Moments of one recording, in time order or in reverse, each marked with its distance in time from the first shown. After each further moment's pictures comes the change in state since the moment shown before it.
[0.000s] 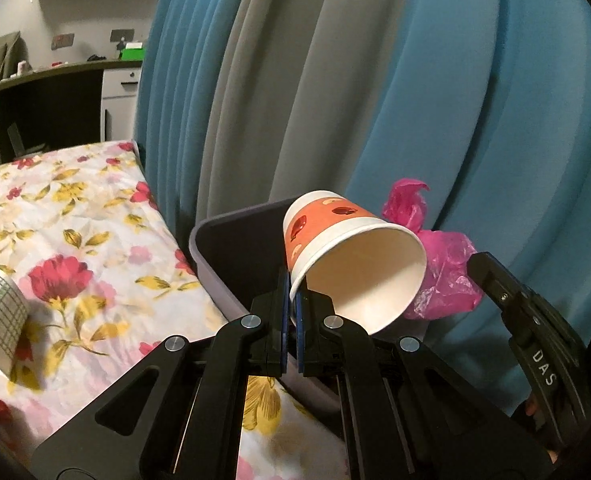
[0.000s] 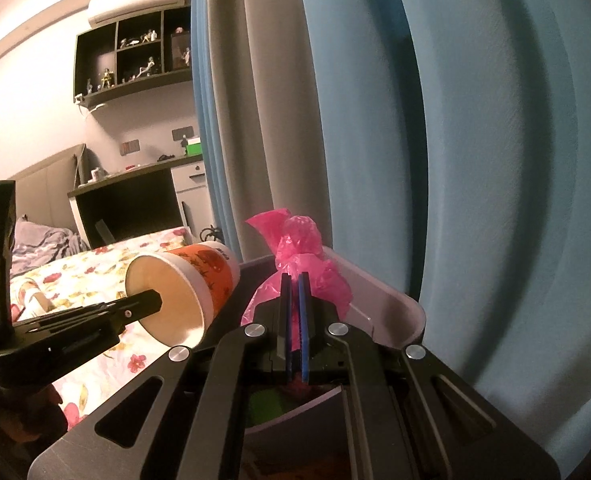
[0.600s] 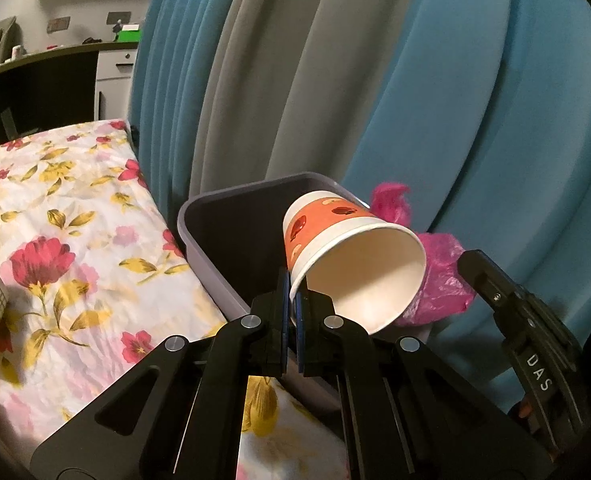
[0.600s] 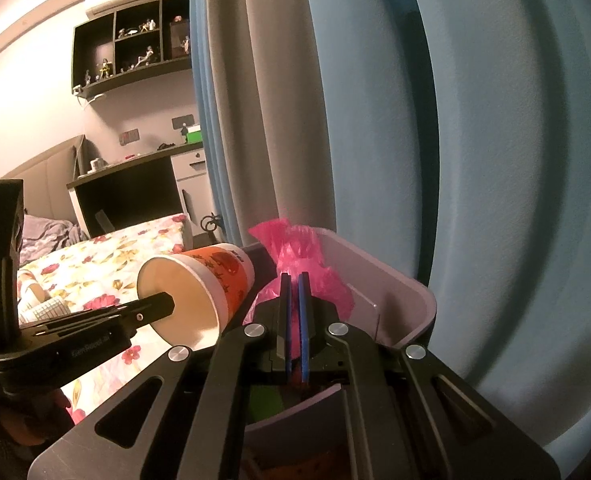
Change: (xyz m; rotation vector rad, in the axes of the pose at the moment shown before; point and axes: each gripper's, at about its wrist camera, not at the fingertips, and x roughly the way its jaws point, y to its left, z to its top) left arm 0.017 0.003 -0.008 -0.016 0.051 -0.023; right arm 0.010 0.000 -0.008 0.006 0.047 0.007
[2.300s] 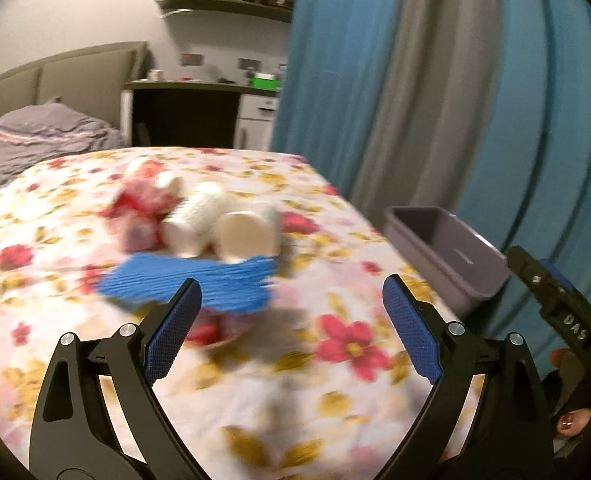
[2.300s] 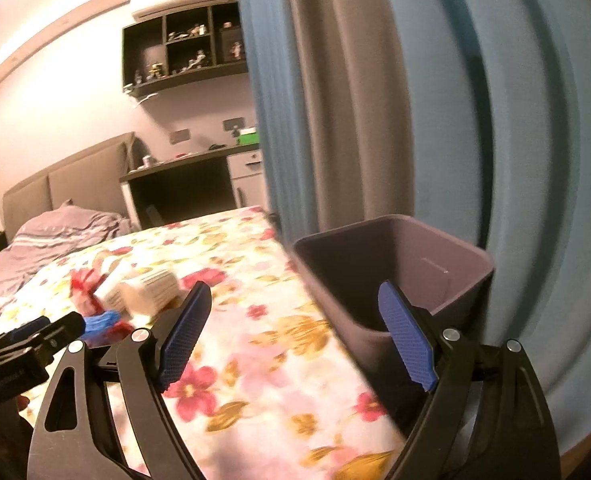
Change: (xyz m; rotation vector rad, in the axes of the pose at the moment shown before) left arm -0.228 0.095 -0.103 -0.140 -0.218 0.428; right arm -0.085 0.106 -0.040 -0.043 -0.023 0.144
